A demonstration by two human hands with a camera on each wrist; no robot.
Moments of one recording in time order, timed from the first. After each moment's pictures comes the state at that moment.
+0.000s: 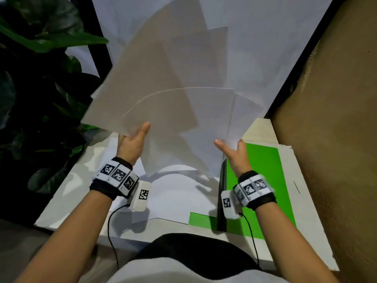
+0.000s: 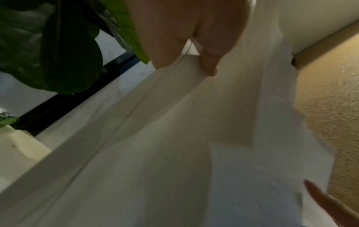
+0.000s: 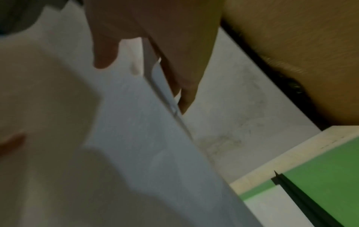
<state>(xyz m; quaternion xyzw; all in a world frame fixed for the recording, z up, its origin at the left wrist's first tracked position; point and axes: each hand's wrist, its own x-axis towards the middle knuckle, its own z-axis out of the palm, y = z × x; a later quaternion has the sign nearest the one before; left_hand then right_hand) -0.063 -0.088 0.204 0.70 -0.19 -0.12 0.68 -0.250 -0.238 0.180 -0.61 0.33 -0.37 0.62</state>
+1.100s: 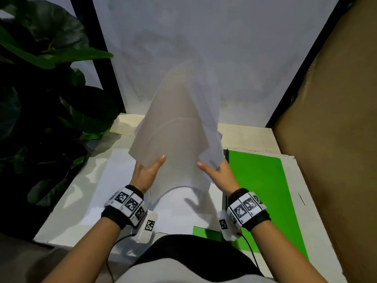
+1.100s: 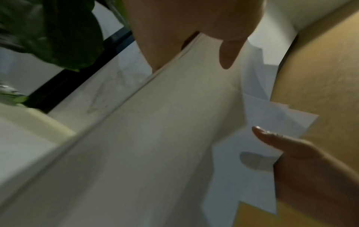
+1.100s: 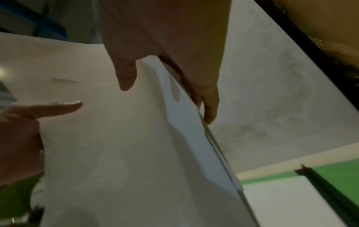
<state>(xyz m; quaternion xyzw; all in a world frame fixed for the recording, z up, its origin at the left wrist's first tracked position) -0.080 -0.084 0.176 0.70 -0.20 -0.25 0.64 -0.225 -0.225 0.147 -0.72 0.28 -0.26 0.57</state>
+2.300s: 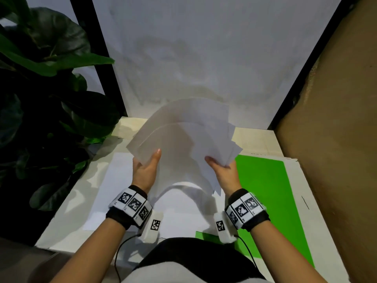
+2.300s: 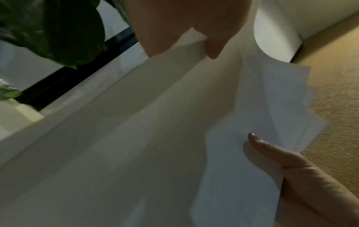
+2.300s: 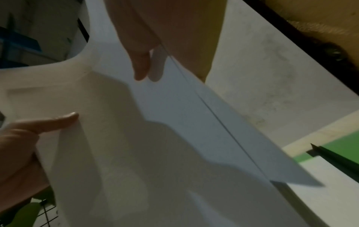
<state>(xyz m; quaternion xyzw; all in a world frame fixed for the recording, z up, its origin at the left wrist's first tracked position) -0.074 -0.097 0.176 0.68 -0.11 -0.21 0.70 -0.215 -0.225 0.162 -0.59 0.32 -0.37 0.64</state>
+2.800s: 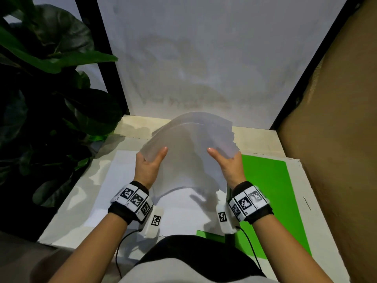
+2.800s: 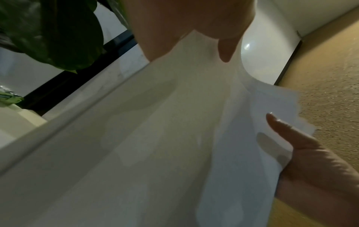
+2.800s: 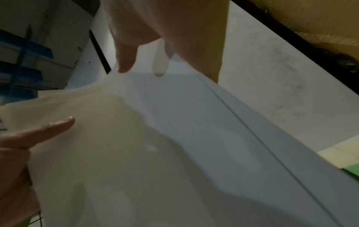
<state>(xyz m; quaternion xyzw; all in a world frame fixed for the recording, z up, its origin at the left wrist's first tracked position) -0.065 -0.098 0.177 0.64 -0.18 -0.21 0.72 -0.213 -0.231 0.183 -0.61 0.28 -0.40 0.62</state>
